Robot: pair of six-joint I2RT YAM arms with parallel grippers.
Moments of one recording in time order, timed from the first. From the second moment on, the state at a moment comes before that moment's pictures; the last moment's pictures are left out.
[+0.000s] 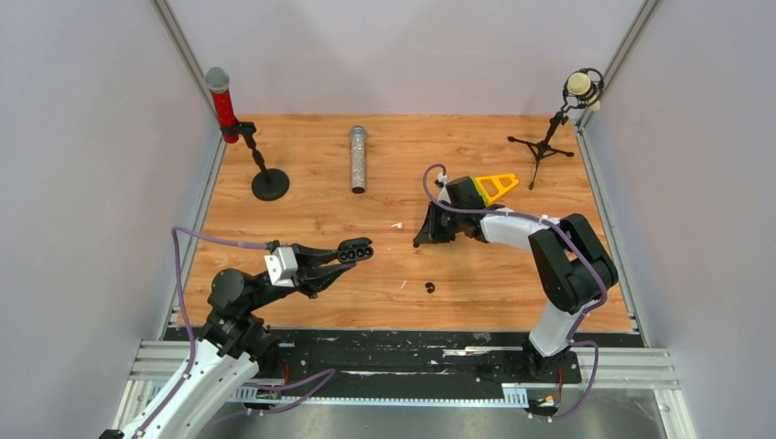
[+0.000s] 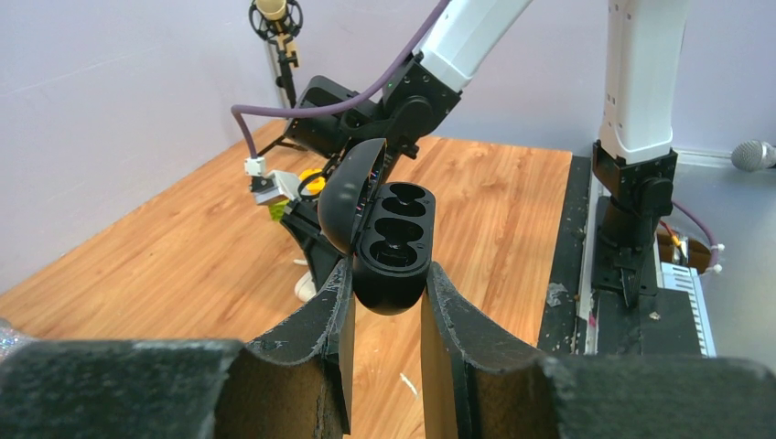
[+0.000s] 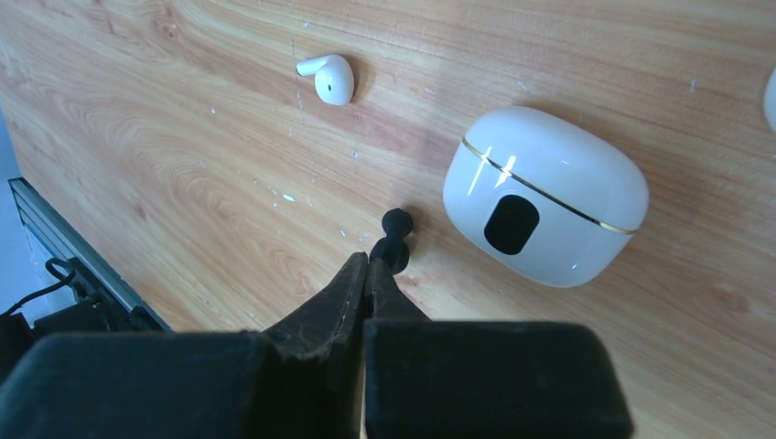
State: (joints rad) left arm -0.55 0.30 0.32 0.26 0.63 -0.08; right arm 0.47 1.74 0.93 -0.04 -0.41 0.55
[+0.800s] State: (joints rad) left arm -0.55 0.30 0.32 0.27 0.63 -0.08; right arm 0.48 1.75 0.96 -0.07 -0.39 0.54
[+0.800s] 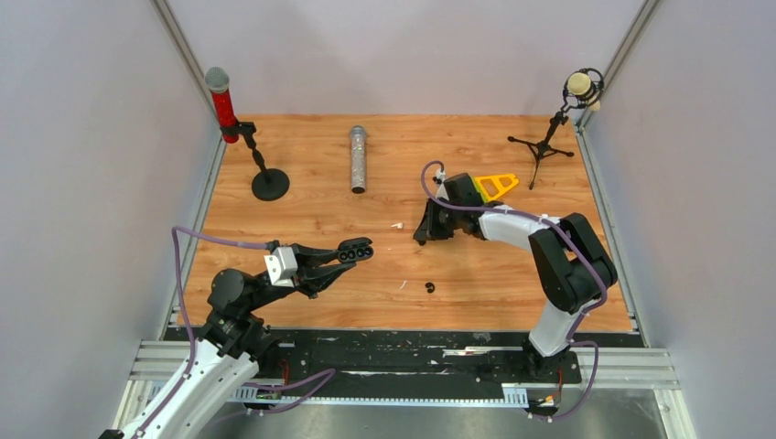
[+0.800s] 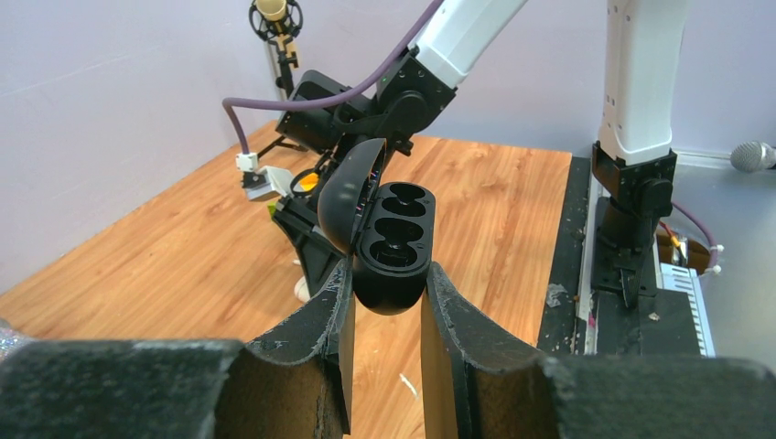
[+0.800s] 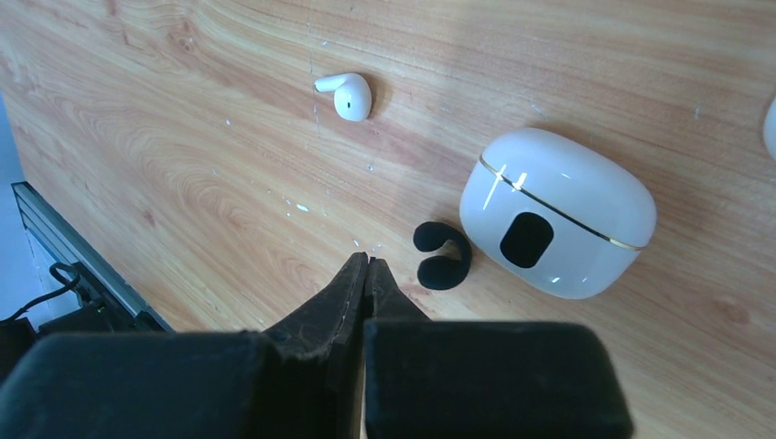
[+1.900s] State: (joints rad) left arm -0.55 0.30 0.32 0.27 0.63 -0.08; right arm 0.49 1.81 1.05 -0.25 -0.17 0.65
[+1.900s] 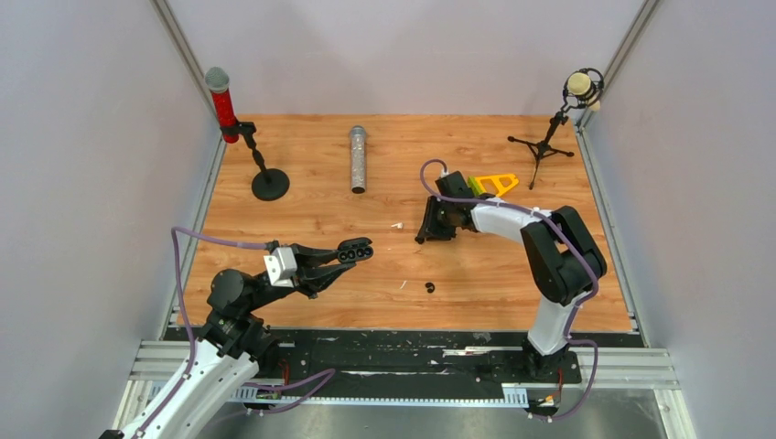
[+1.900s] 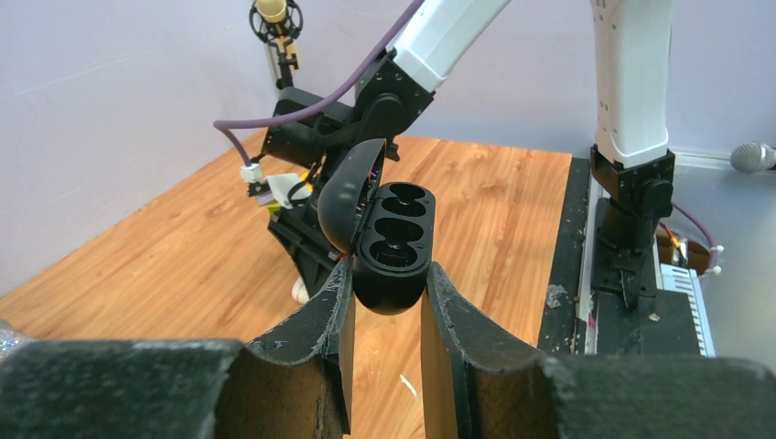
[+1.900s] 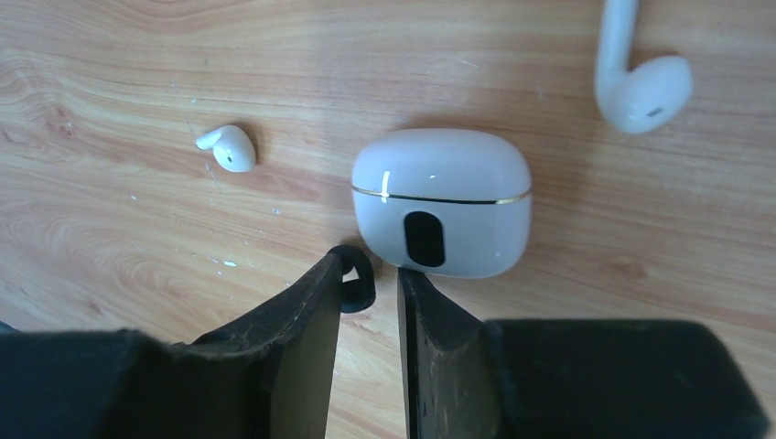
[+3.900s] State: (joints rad) left arm -0.55 0.37 0.32 0.32 0.64 -0.21; right arm 0.75 1.17 0.95 0.32 -1.03 0.25
